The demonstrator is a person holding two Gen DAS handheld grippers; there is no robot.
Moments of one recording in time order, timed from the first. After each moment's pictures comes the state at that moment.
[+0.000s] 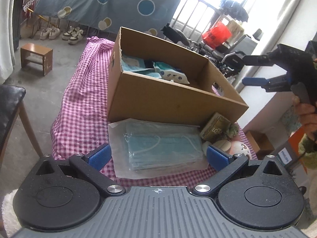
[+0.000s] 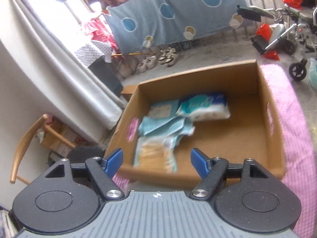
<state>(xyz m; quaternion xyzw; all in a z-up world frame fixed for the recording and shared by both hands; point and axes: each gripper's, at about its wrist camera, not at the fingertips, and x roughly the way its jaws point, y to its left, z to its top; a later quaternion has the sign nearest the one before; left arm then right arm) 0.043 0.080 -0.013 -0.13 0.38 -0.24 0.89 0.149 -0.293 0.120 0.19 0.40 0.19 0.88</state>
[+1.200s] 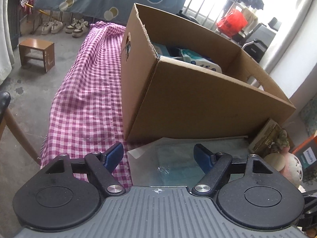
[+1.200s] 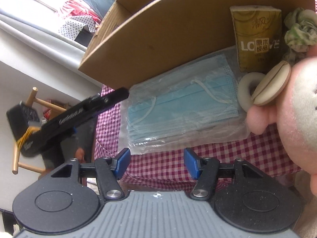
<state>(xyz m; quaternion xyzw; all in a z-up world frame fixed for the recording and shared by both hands) 0.142 0.067 -0.077 -0.10 0.41 -0.22 0.88 0.074 -0.211 -0.052 0.28 0.51 0.18 0.80</state>
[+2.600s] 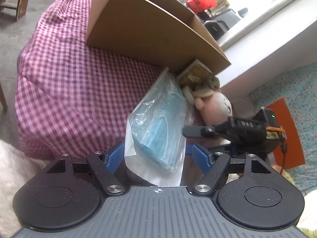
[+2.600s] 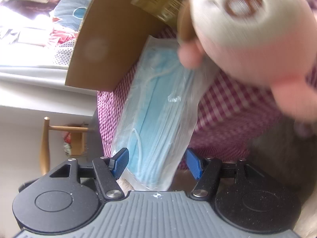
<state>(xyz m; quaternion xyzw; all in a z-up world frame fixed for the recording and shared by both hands) 0.015 0.089 -0.072 -0.19 0.49 -0.34 0.78 0.029 -0.265 -0.103 0.45 0.52 0.16 0.71</state>
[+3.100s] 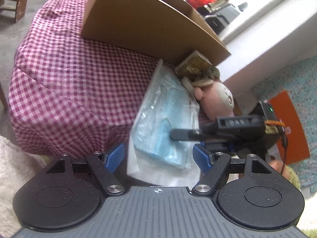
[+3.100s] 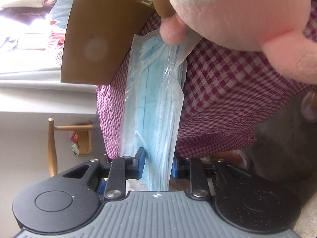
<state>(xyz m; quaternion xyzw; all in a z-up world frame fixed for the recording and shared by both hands) 0.014 0.073 -0.082 -0.18 0.49 -0.33 0.78 0.021 -0.269 -0.119 0.47 0.52 0.17 0.69</state>
